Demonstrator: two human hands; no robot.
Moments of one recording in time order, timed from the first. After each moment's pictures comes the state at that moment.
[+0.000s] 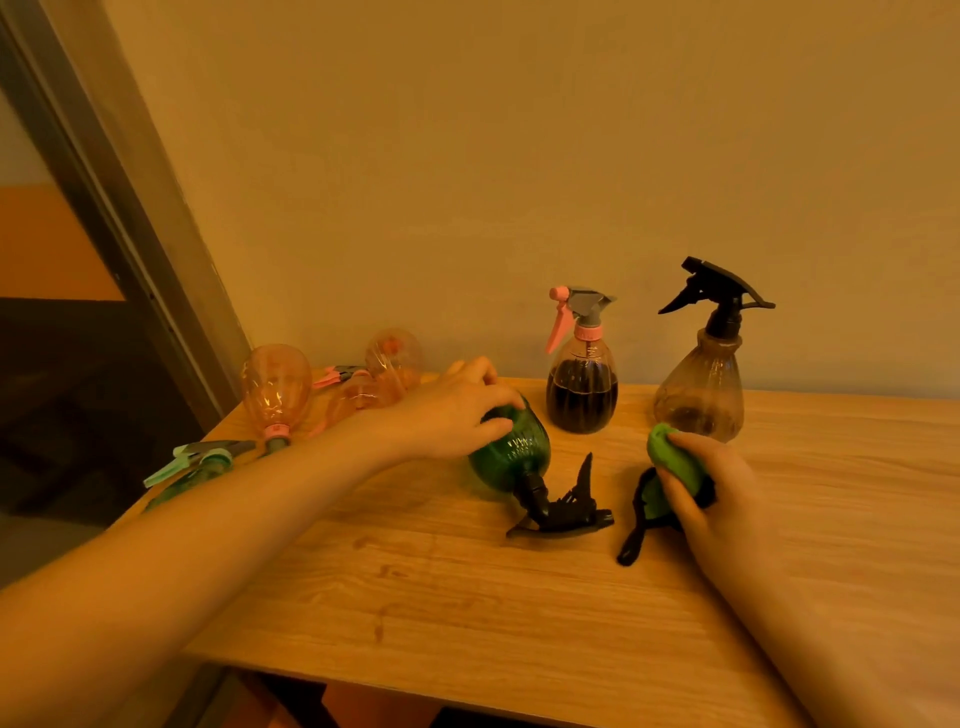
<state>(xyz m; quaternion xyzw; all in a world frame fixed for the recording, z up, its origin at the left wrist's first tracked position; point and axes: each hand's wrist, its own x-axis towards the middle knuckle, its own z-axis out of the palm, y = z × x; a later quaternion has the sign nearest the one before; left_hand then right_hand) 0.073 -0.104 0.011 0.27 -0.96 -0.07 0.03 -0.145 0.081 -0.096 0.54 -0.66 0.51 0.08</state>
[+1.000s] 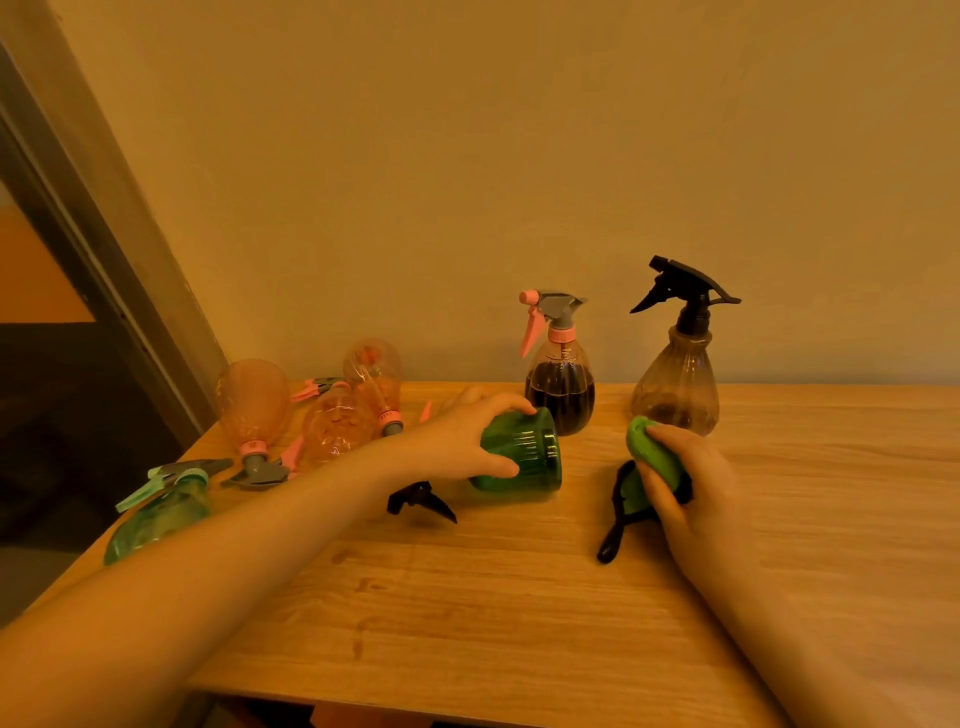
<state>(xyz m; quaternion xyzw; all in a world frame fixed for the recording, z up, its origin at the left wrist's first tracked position) 0.050 -0.091 -0.007 0.29 -0.92 -0.24 0.02 -0.144 0.083 -0.096 0.55 -0.64 0.53 0.09</state>
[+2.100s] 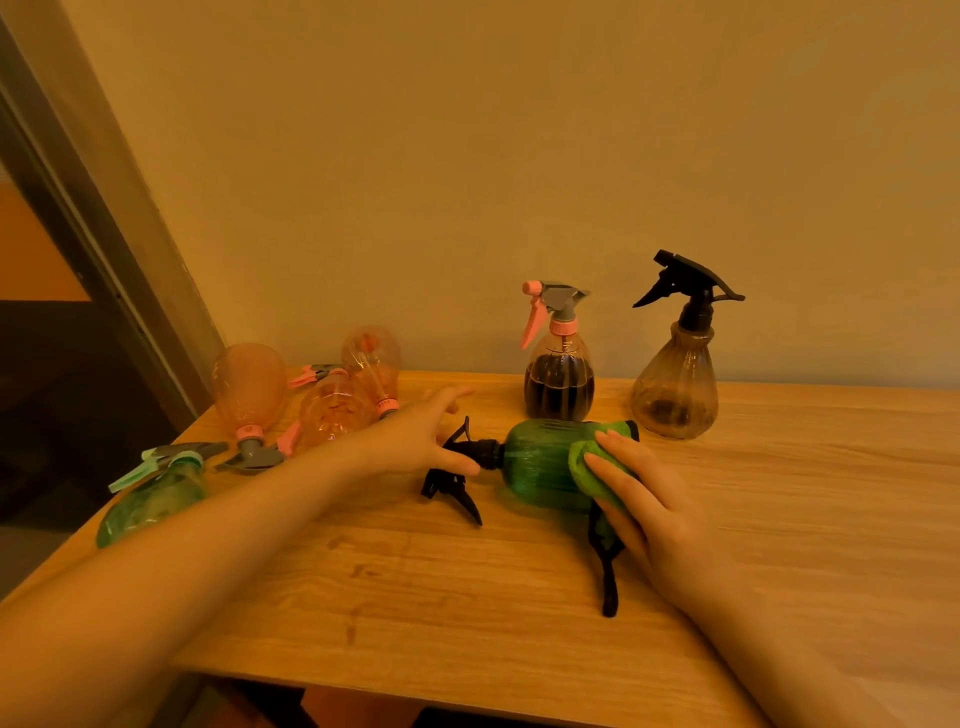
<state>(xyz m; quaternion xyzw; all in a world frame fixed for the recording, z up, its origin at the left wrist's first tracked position) 0.081 -0.113 -0.023 0.35 -0.88 -0.32 0.03 -0.126 0.081 -0.101 0.71 -0.54 0.41 0.19</state>
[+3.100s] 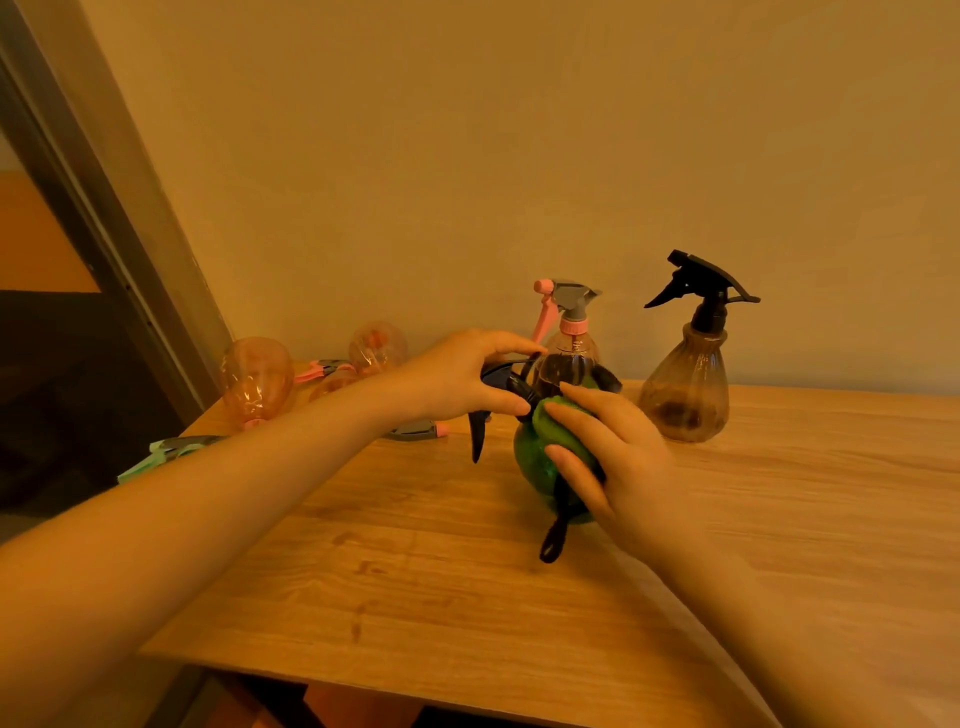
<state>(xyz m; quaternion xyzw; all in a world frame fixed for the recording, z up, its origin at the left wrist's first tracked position) 0.053 -0.089 0.044 0.24 -0.91 -0.31 0.12 -0.096 0.049 -0.048 0.69 -0.58 0.40 0.17</state>
